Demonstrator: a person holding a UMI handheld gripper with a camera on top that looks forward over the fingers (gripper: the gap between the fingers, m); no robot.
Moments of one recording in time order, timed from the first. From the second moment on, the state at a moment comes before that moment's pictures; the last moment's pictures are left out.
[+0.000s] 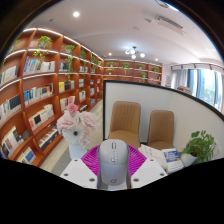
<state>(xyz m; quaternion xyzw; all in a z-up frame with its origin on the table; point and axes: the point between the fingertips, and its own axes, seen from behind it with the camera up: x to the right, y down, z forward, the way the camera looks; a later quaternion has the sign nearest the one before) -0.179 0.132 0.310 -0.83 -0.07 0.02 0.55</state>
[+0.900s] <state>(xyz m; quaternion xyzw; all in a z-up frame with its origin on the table) -0.050 0.097 -0.014 -0.93 -0.02 0.01 0.36</state>
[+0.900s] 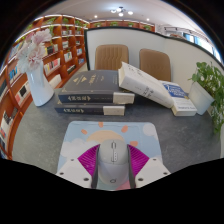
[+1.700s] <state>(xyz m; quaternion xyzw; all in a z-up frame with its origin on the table) -0.068 -0.011 0.206 -0.89 0.01 -0.02 0.45</state>
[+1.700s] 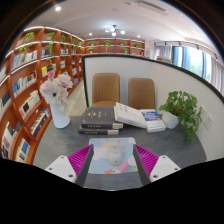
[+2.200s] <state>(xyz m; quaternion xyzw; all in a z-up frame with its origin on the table) -0.090 -0.087 0.228 -0.89 0.02 -0.03 0.45</state>
